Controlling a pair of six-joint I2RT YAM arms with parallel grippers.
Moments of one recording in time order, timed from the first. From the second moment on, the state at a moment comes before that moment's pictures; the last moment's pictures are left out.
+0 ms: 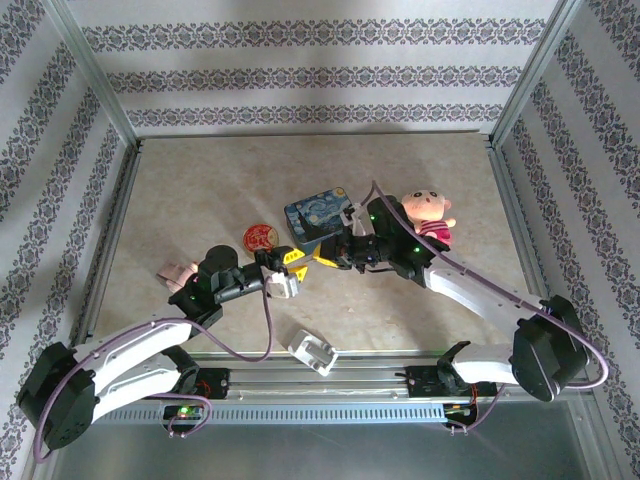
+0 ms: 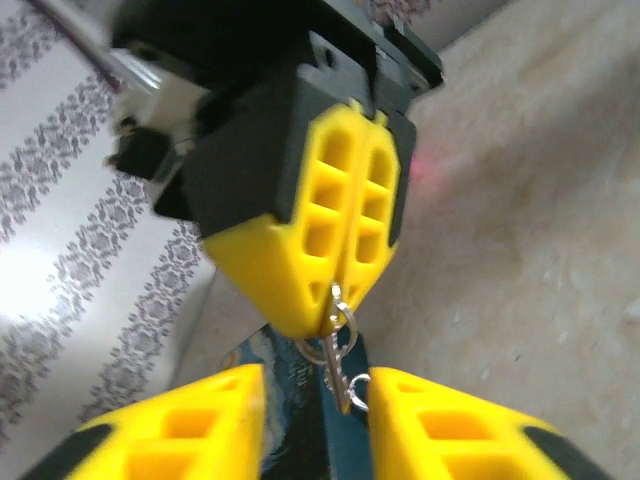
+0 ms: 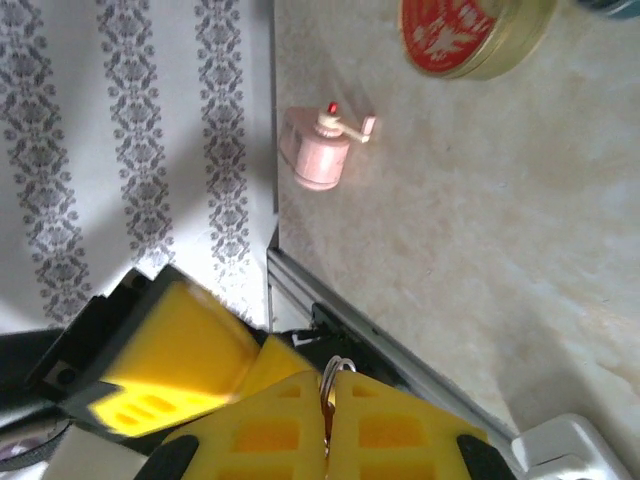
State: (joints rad) left arm -0.66 0.96 0.43 0.36 0.38 0.83; right arm 0.60 1.27 0.84 -0.16 -0.70 1.09
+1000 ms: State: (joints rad) left arm -0.65 1.06 0.71 0.15 0.45 -0.51; right arm 0.64 0.90 0.39 0.52 -0.20 0.77
